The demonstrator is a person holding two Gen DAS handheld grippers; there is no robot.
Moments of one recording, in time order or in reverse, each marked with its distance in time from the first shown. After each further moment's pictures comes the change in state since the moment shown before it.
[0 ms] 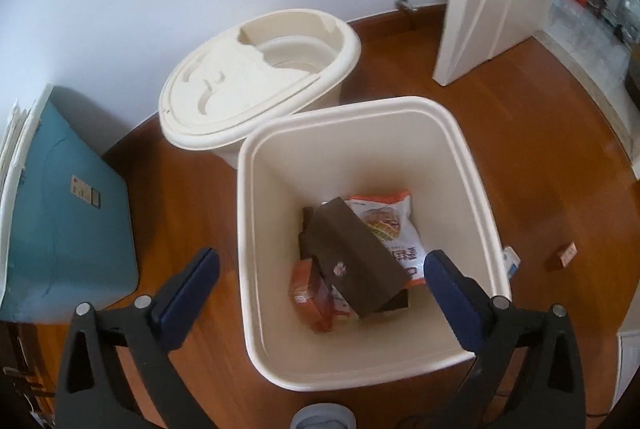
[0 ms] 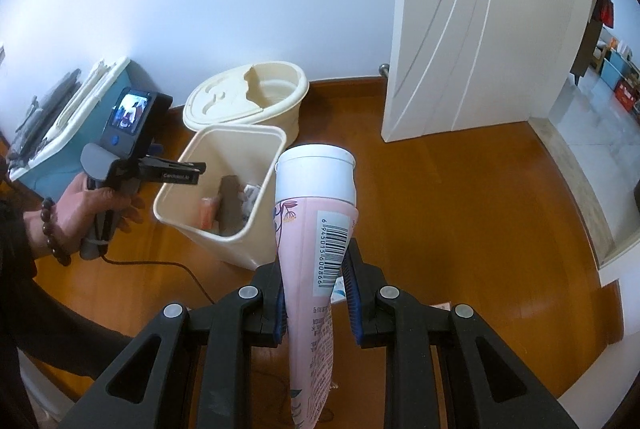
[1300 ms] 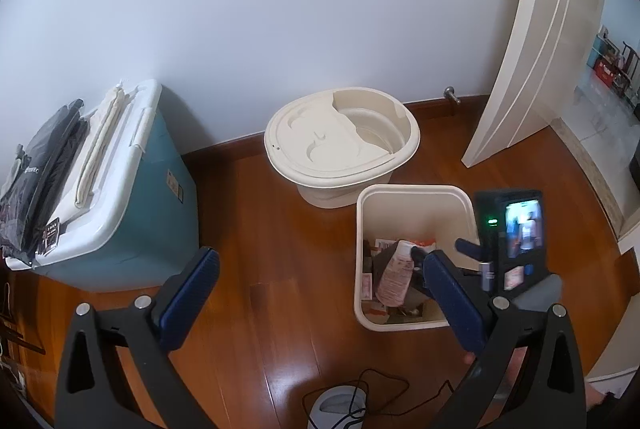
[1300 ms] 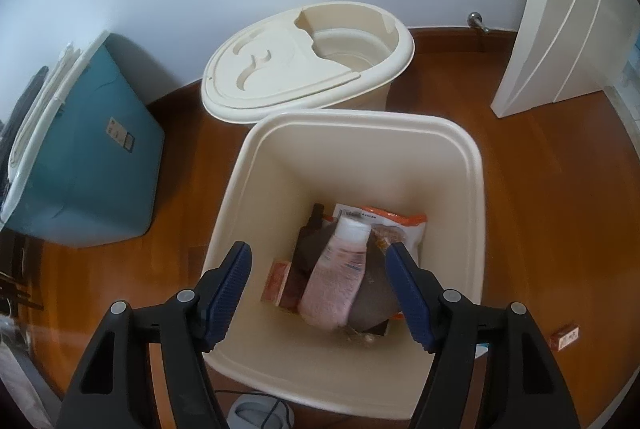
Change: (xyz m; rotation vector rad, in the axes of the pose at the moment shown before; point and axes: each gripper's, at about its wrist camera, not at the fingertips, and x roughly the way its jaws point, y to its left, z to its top) left arm -0.173 0.115 -0.031 -0.219 -0.176 0.059; right arm 0.247 0.168 0.093 0.095 0.160 0.110
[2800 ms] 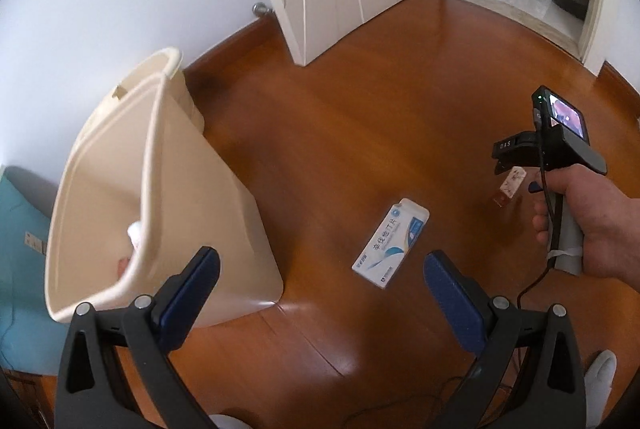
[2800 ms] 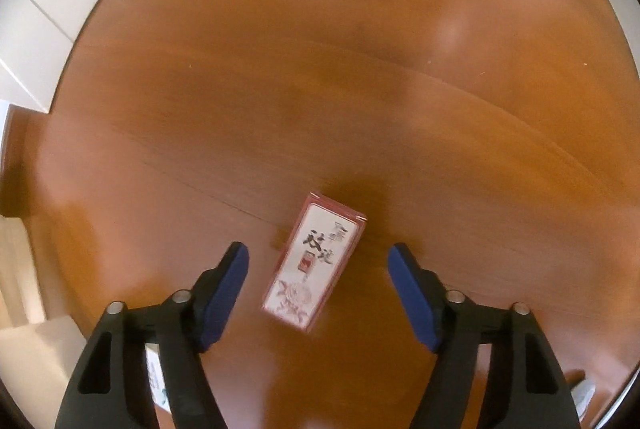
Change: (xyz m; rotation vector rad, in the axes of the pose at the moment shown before) left arm 0.141 -0.320 -0.178 0.477 0.037 -0.135; right arm 0.095 -0.497 -0.251 1.028 0.182 -0.344
